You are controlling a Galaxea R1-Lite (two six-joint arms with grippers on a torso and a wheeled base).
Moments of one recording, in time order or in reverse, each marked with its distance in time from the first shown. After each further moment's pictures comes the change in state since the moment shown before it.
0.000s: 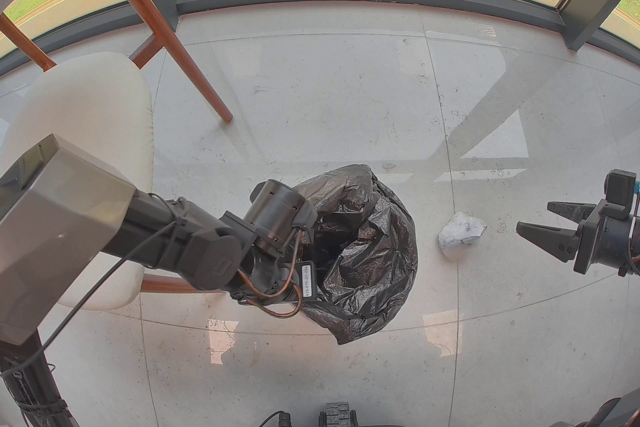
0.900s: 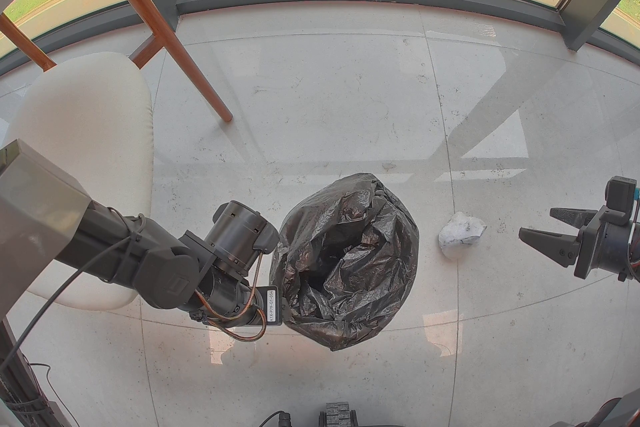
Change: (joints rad) left arm 0.044 -0.119 0.222 -0.010 -0.002 0.031; right arm -0.024 -0.006 0.030 -0.009 0.000 -0.001
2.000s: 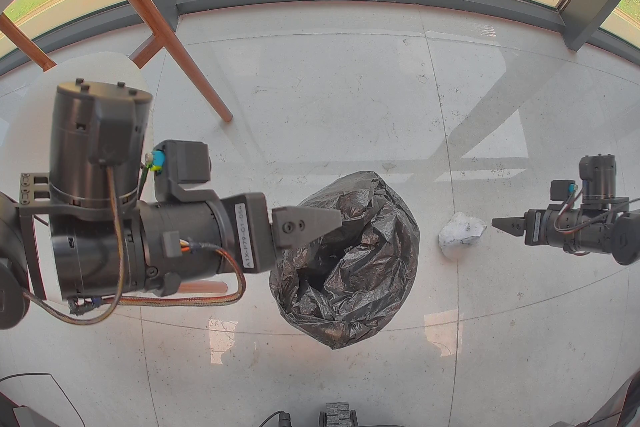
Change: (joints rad) left arm -0.170 -0.499 0.055 -0.235 -0.092 0.027; right arm -0.194 0.541 -0.155 -0.151 -0.058 0.046
